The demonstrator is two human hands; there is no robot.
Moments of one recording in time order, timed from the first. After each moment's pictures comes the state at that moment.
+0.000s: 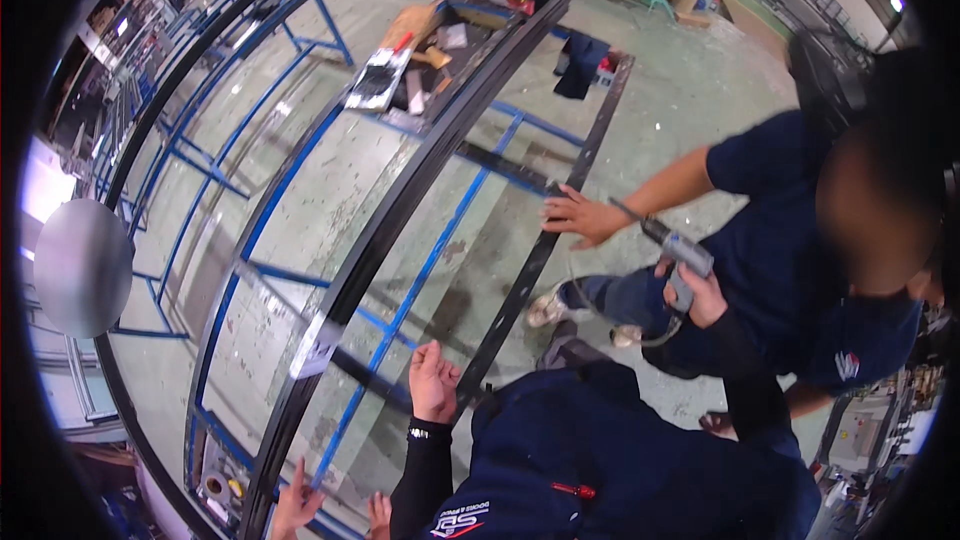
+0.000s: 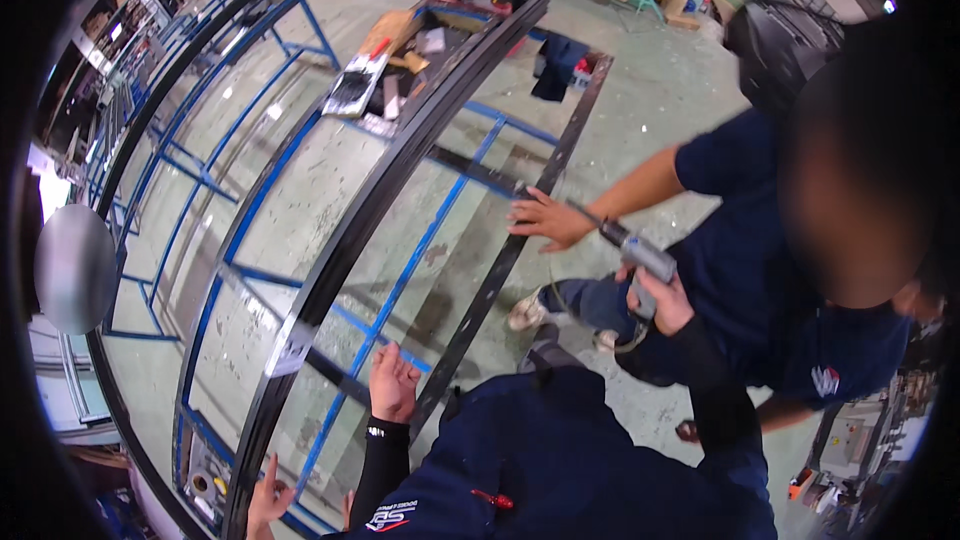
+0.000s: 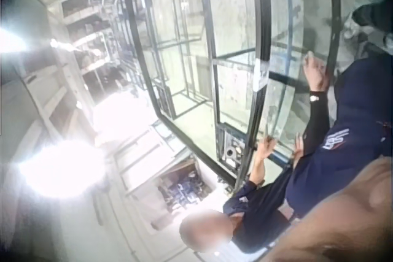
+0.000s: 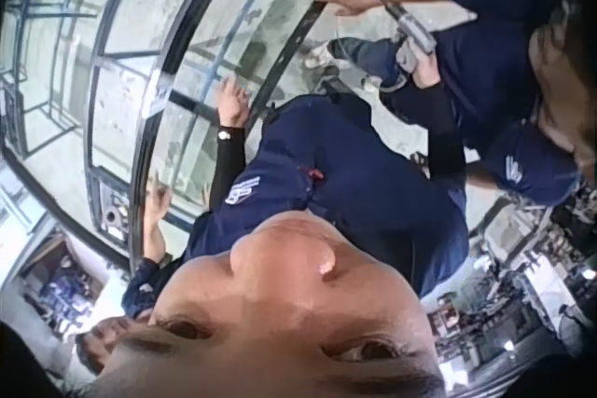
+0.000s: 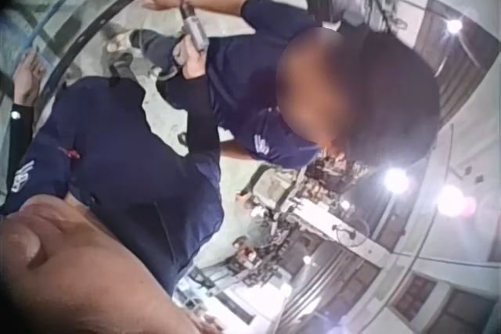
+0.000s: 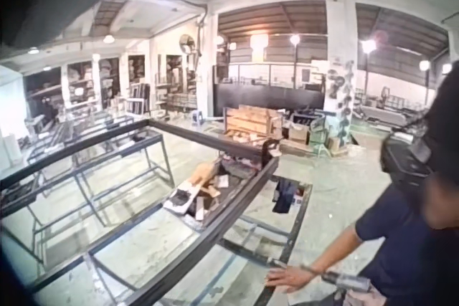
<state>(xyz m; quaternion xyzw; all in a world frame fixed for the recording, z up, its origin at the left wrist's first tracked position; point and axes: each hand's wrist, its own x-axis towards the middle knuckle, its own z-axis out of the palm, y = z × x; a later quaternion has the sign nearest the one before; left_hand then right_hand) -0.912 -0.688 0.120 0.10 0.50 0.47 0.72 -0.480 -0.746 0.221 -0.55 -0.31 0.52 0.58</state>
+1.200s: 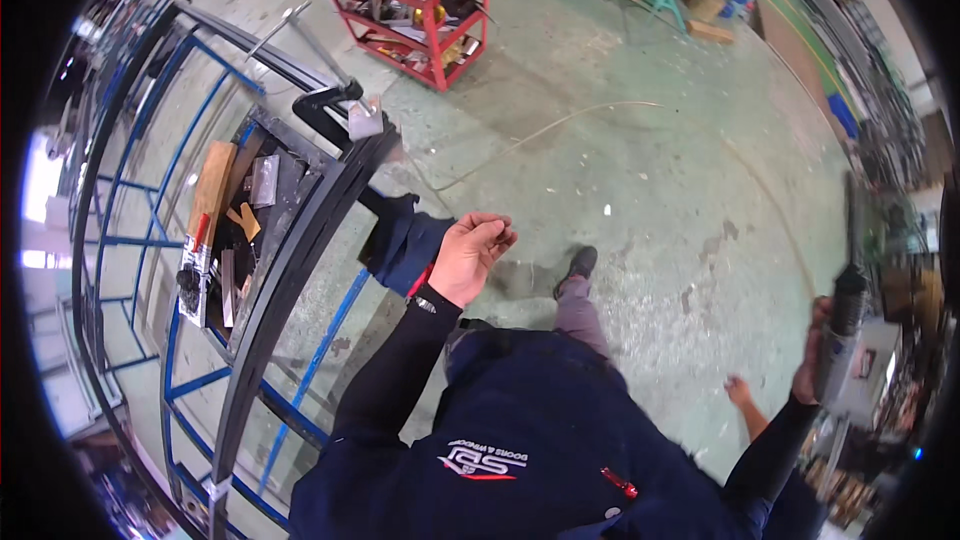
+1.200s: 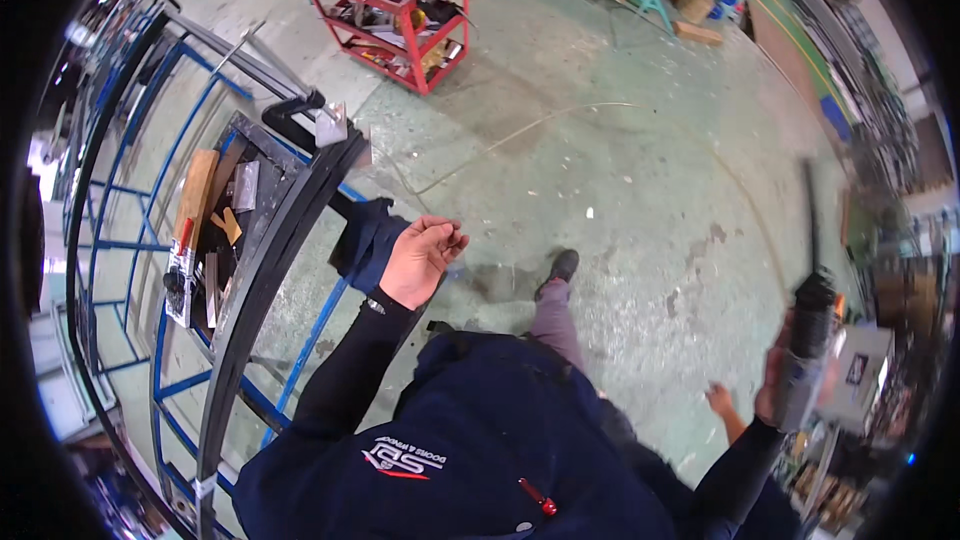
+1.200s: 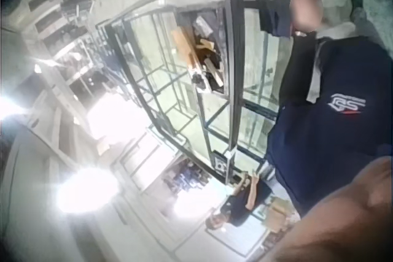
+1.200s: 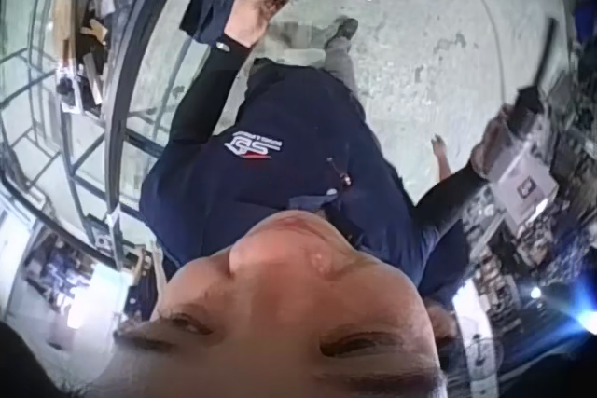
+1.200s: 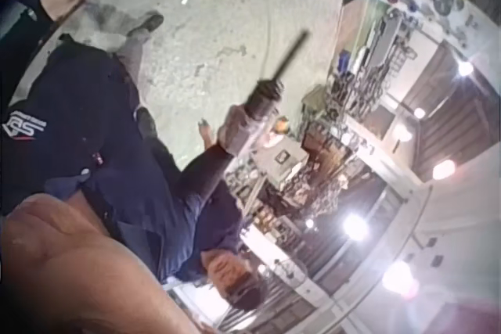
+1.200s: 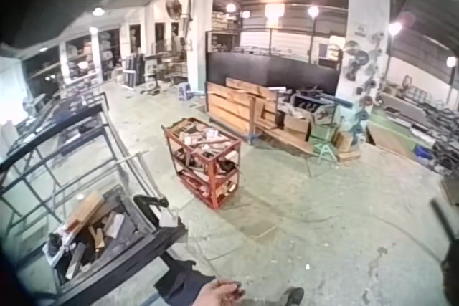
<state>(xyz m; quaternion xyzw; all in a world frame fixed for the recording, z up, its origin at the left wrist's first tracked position) -0.025 -0.030 0.119 0.18 0.33 0.39 0.84 0.312 -0.271 0.353 -0.82 -0.51 -0.14 0.22</state>
